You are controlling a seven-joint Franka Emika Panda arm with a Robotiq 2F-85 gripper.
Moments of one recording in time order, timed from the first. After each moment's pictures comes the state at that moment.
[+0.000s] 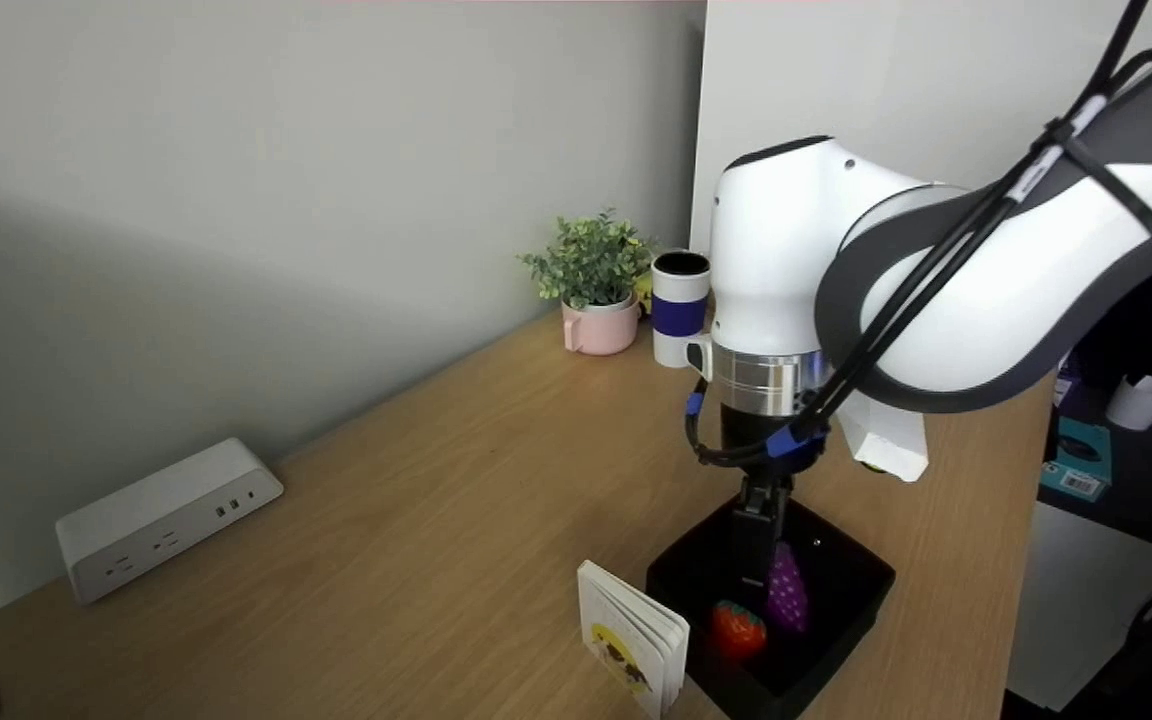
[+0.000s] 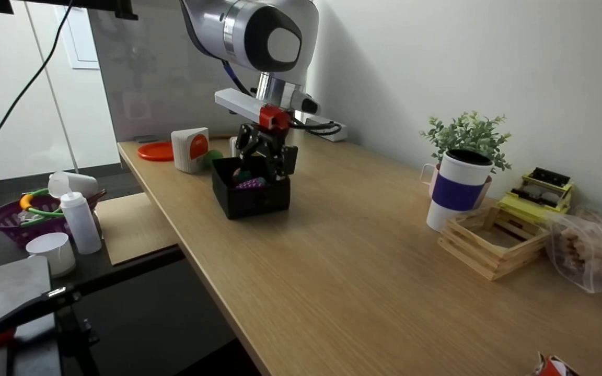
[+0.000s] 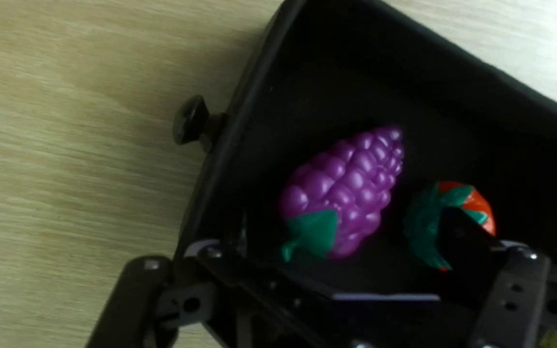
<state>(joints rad) 0.16 0.53 0.13 -1.93 0.09 2.33 -0.02</state>
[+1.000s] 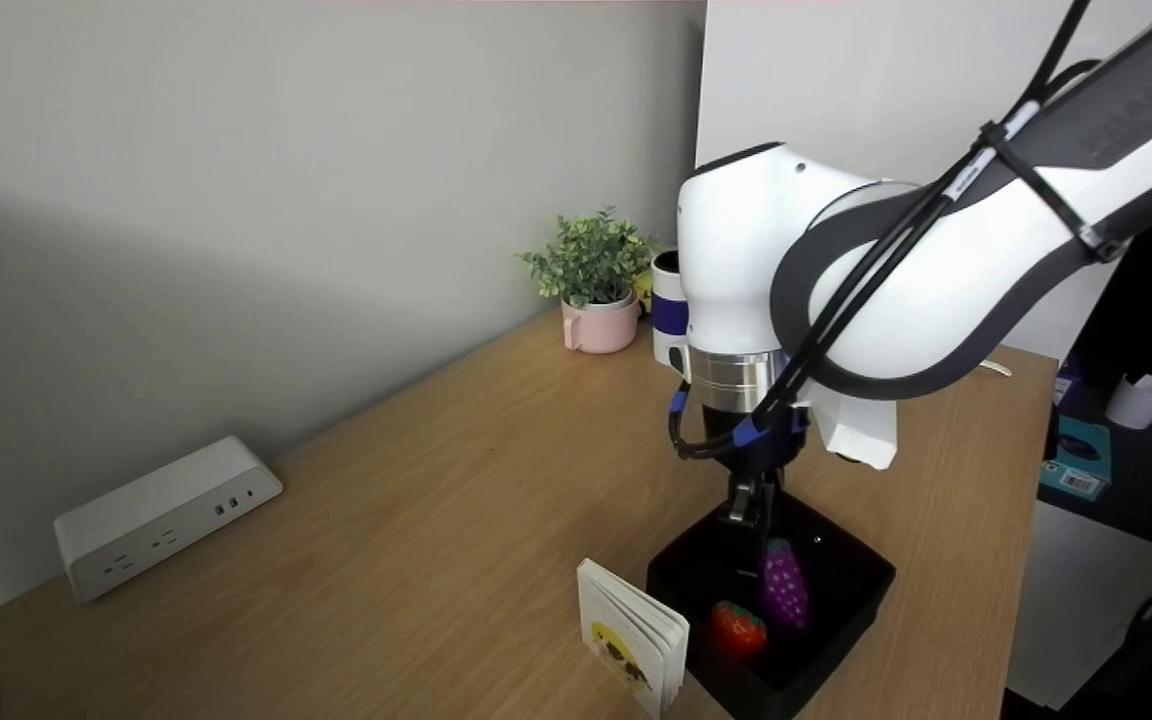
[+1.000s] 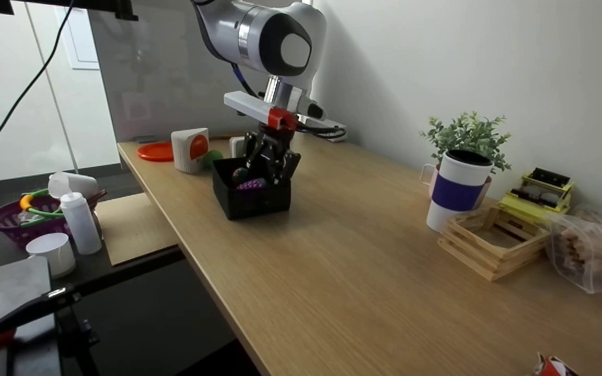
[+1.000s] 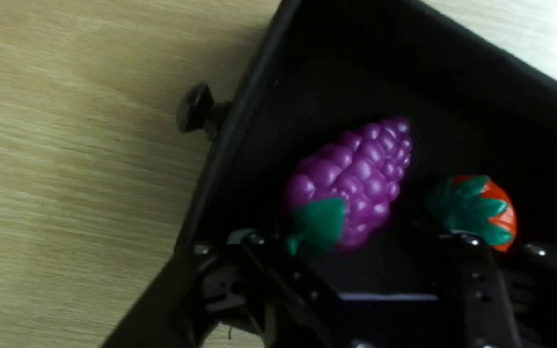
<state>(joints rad) 0.16 0.59 0.12 -1.83 0.07 2.22 -0.01</state>
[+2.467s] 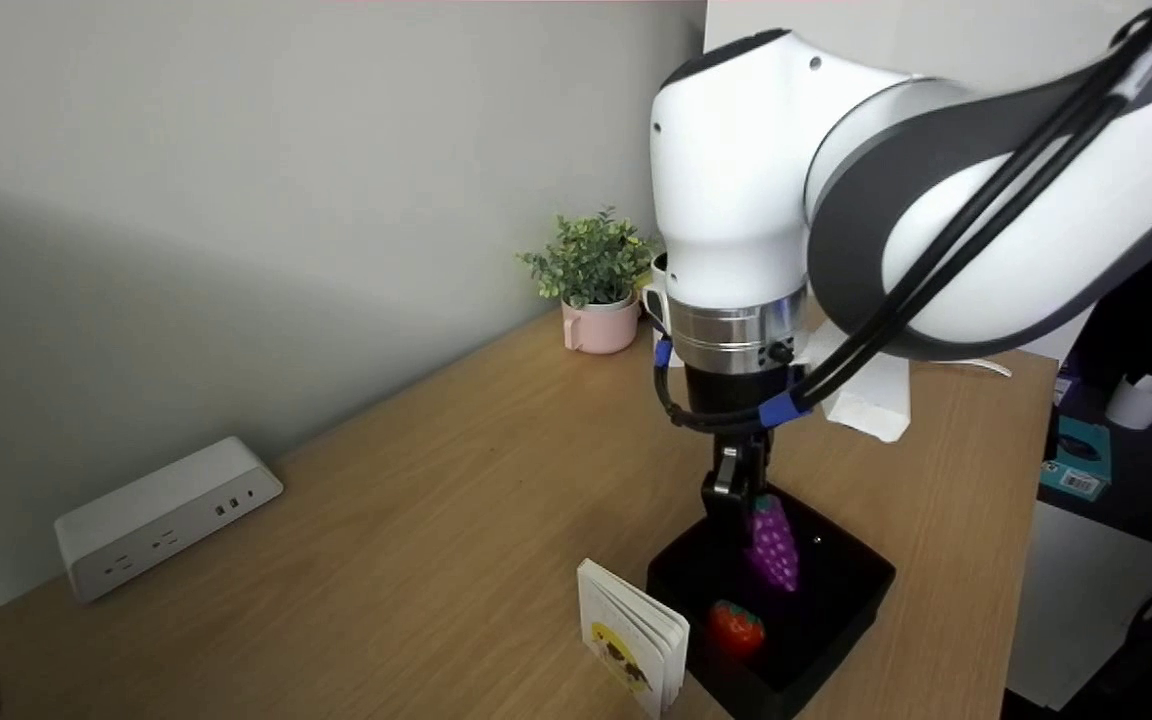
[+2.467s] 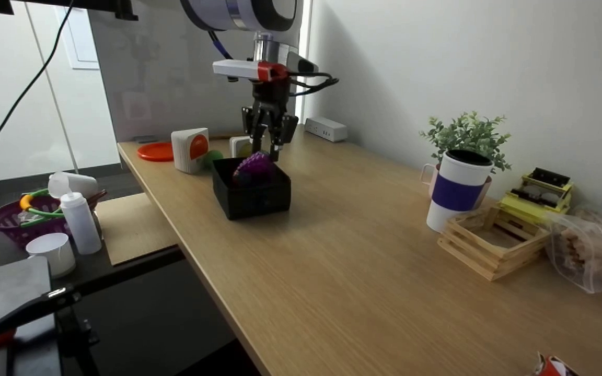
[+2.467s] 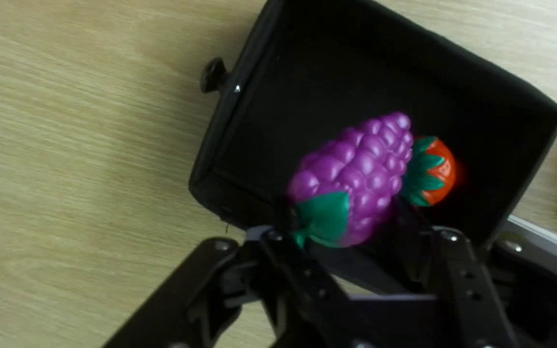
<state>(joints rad) 0.24 0.50 0.12 -1.79 -0.11 2.14 0.16</state>
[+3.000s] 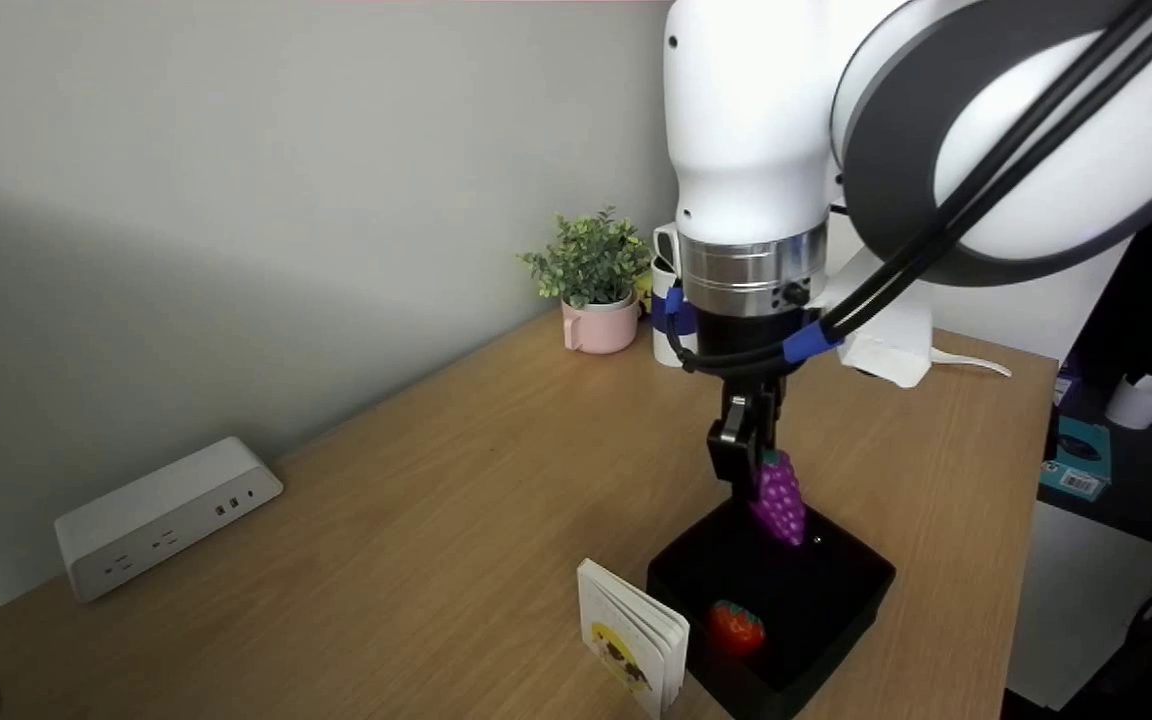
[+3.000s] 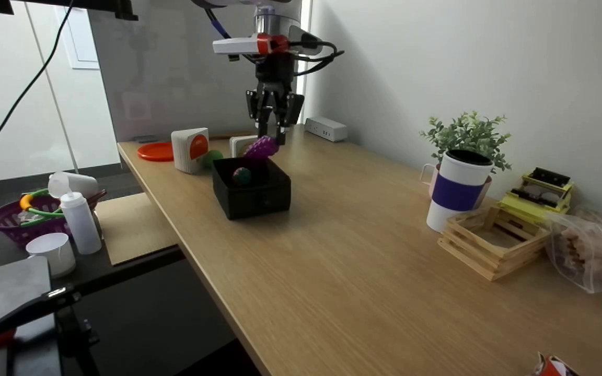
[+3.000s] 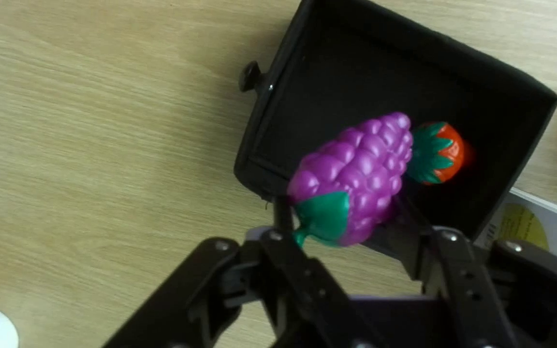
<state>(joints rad) 0.25 0.43 0.10 -1.80 -0.15 2.09 0.22</state>
